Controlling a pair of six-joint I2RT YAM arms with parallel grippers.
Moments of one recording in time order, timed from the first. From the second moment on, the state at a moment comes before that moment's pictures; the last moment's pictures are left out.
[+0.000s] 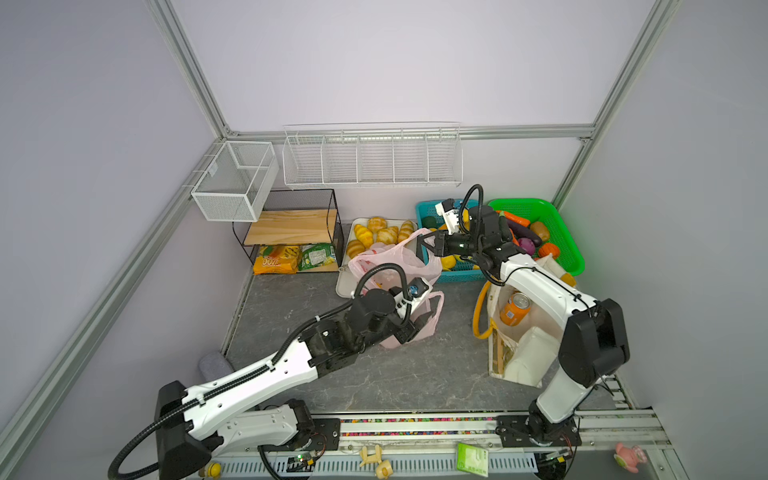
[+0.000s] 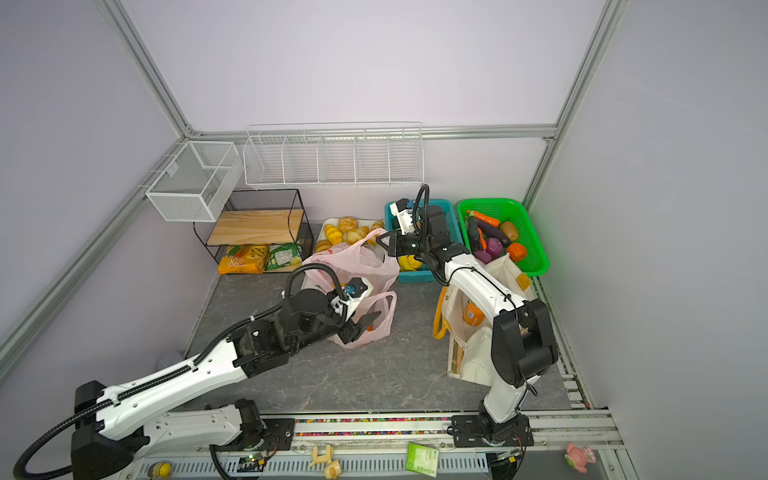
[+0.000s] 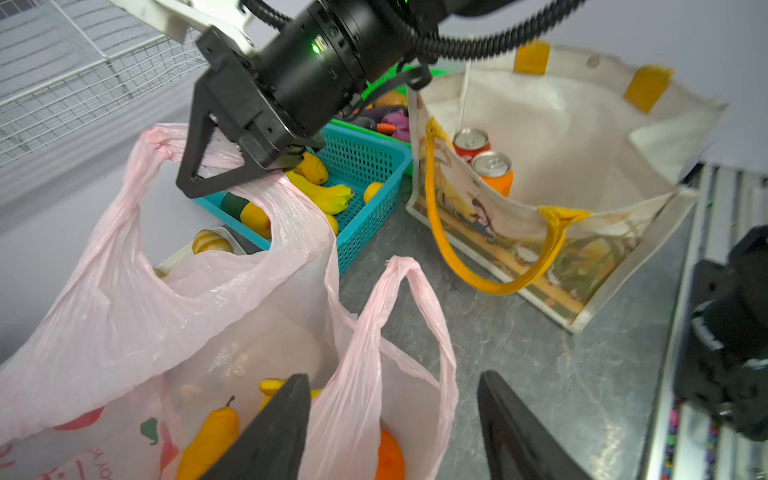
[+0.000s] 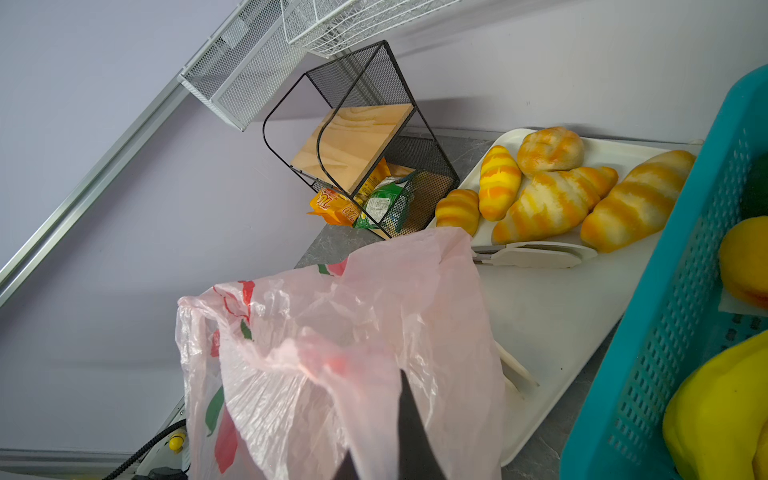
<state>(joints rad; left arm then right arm) -1.09 1.13 0.99 -0.27 -0.17 0.13 0.43 1.72 1.42 -0.12 -0.63 0.39</state>
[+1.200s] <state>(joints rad) -0.48 0.88 1.05 -0.10 -0.02 -0.32 0.51 0.99 1.09 0.00 -0.25 0.44</state>
